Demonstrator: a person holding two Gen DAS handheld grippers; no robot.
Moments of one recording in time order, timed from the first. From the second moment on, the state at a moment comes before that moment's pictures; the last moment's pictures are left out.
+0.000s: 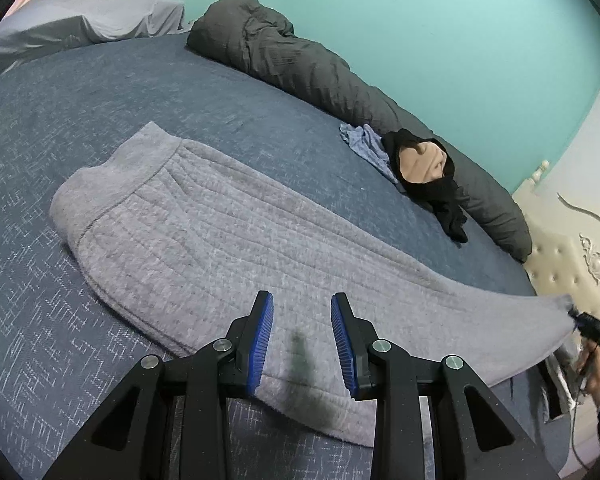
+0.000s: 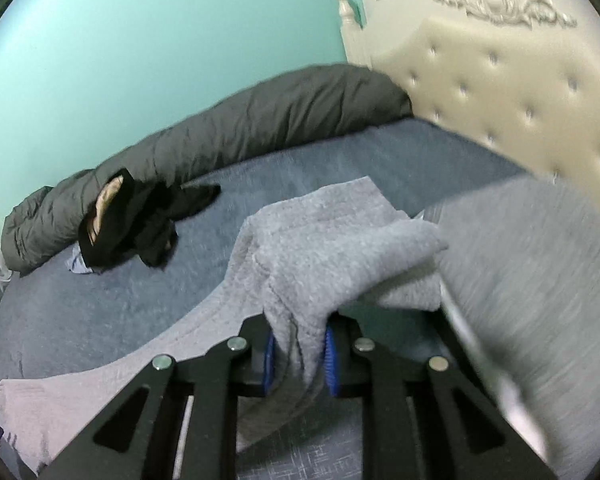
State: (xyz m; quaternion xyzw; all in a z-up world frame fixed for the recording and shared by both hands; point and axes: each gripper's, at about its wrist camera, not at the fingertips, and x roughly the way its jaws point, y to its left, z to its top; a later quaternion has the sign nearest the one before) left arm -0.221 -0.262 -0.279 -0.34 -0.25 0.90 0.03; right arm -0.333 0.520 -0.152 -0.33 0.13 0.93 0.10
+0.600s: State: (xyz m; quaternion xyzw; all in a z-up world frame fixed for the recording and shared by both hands) left arm -0.215 -0.256 -0.285 -0.36 -0.24 0.90 0.04; right arm -0.314 0.580 -0.052 -0.31 0.07 0.93 0.18
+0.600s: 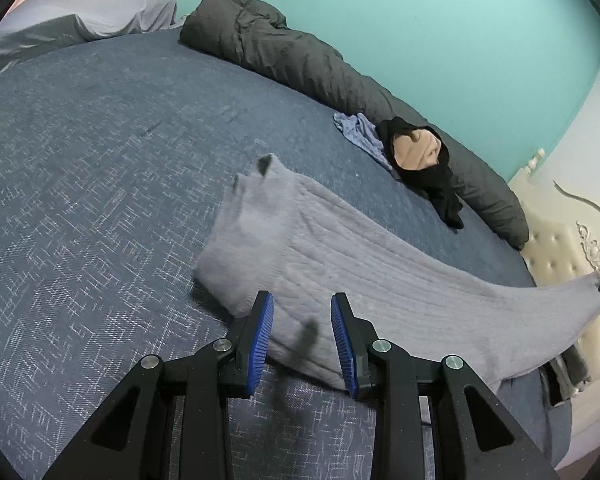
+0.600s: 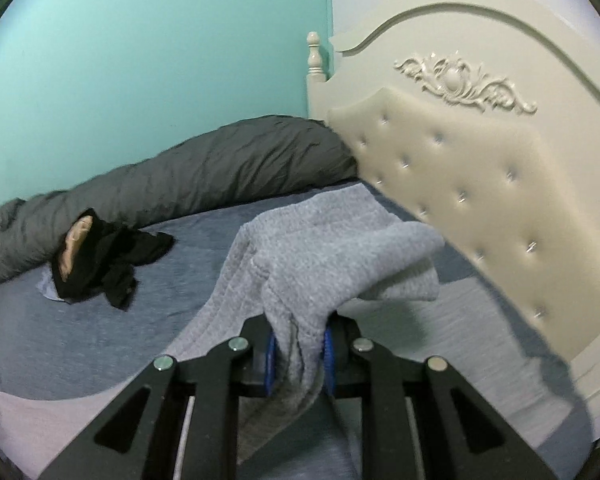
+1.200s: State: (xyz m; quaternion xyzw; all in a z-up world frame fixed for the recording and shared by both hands) left arm -0.209 -0.246 -0.283 -0.36 -0.19 0.91 0.05; right arm -0.349 0.381 -0.073 -0.33 0.03 0.94 -0.01
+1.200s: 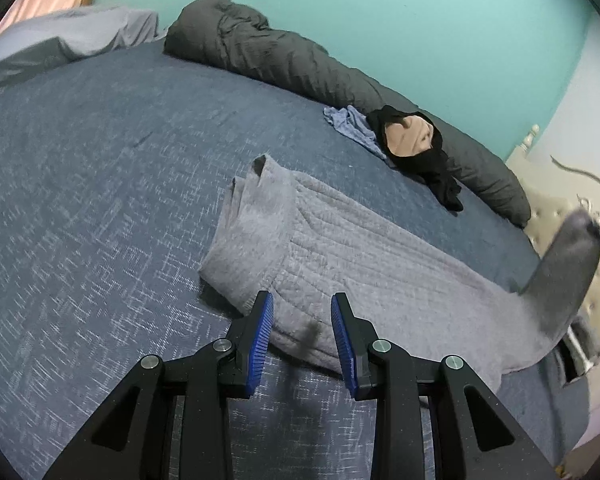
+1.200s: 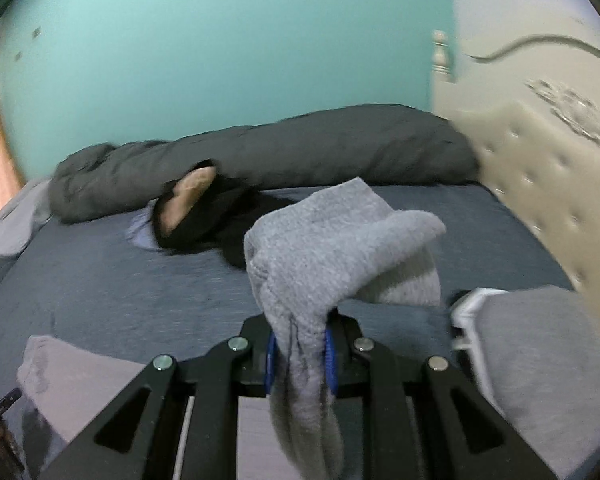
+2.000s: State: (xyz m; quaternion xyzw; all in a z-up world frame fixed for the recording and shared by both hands) left arm -0.190 -0.319 -0.280 -0.34 -0.27 0.90 0.03; right arm -0.363 0.010 -0.156 -0.39 -0.11 0.89 -0.21
